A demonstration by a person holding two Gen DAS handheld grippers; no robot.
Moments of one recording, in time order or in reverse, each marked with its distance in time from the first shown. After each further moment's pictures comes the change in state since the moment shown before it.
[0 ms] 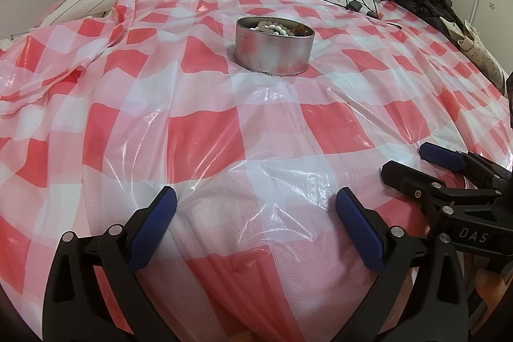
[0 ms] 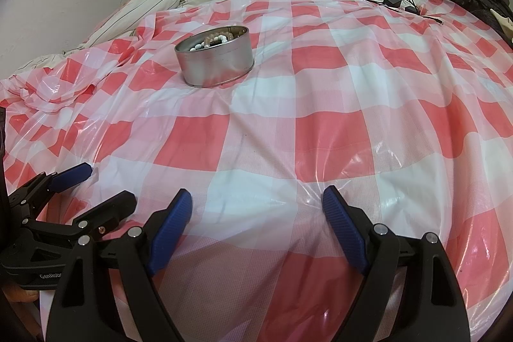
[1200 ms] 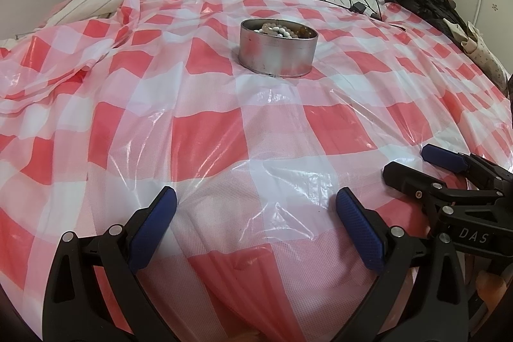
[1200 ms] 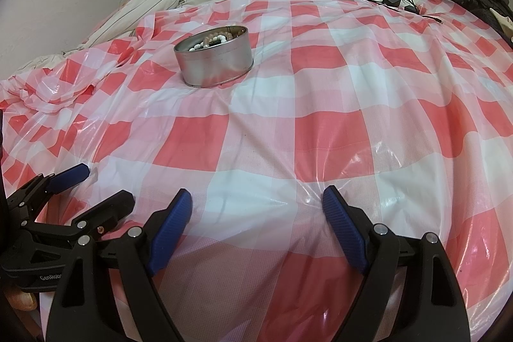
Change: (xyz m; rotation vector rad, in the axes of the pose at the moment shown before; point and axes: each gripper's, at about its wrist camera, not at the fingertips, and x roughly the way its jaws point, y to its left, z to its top) left arm -0.002 0.008 0.002 -0.005 -0.006 0.015; right arm 0.000 0.000 0.001 -0.001 0.002 -0.001
